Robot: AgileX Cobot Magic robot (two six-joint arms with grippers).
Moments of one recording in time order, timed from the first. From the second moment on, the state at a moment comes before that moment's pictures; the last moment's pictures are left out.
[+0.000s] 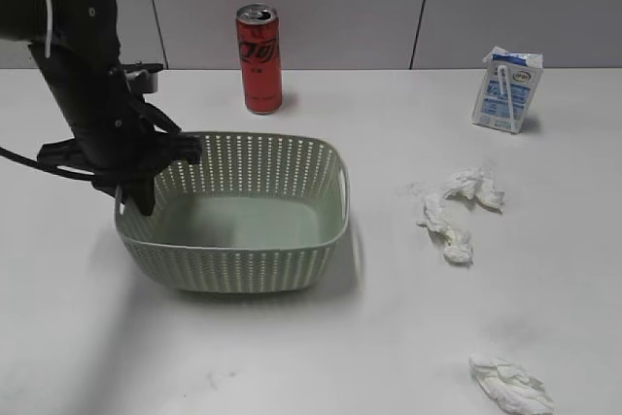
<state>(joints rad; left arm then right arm) -0.42 1.96 -1.31 -0.08 0.93 -0.24 0.16 0.00 -0.50 0.01 1.05 0.04</state>
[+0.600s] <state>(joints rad) -0.42 1.62 -1.23 -0.07 1.06 -0.24 0.16 0.00 -0.50 0.01 1.05 0.04</state>
